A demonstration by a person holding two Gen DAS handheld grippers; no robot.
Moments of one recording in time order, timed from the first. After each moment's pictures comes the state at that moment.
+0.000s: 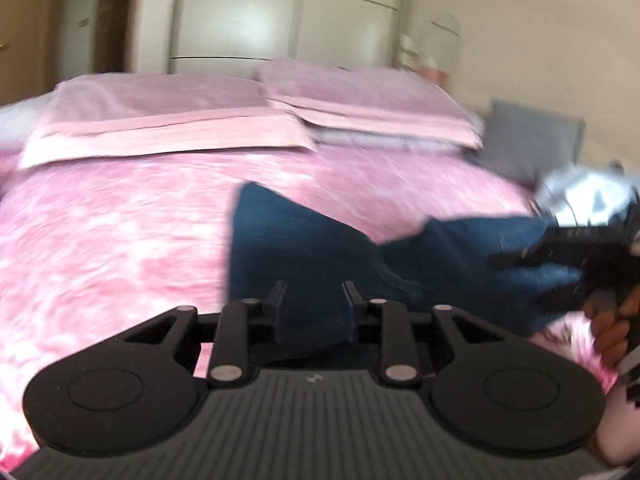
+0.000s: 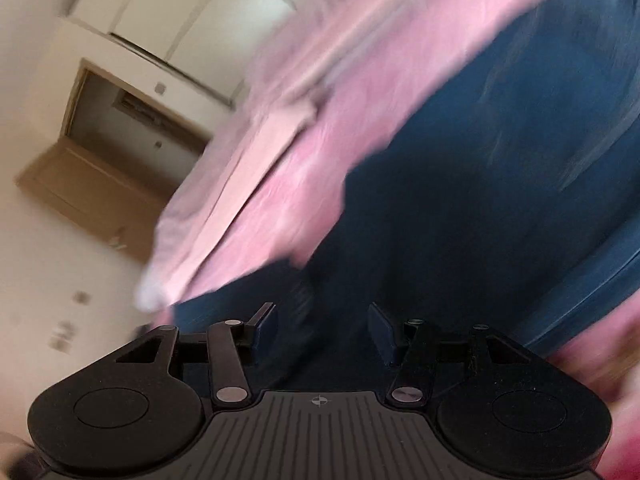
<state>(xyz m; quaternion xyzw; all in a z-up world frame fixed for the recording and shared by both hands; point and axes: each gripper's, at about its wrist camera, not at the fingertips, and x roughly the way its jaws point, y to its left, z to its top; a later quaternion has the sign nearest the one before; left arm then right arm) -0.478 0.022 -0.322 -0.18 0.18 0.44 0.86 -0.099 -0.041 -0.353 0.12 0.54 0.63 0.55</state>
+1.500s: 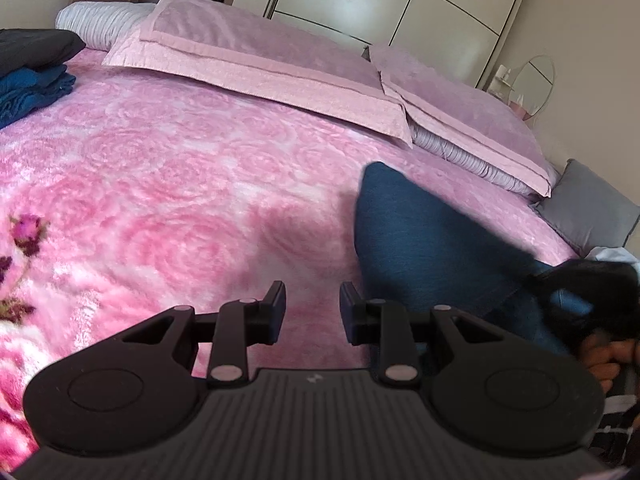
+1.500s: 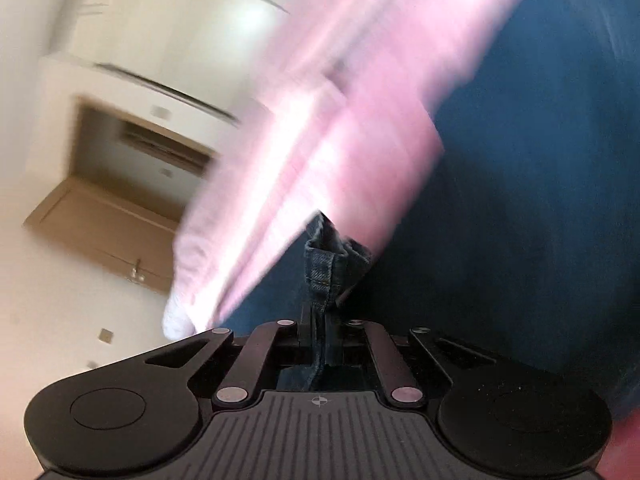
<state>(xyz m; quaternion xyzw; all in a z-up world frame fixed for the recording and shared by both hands) -0.558 0.070 -0.351 -0.31 0.16 0.50 0.80 -0.175 0.002 -0.350 0.19 0.49 0.63 0.58</state>
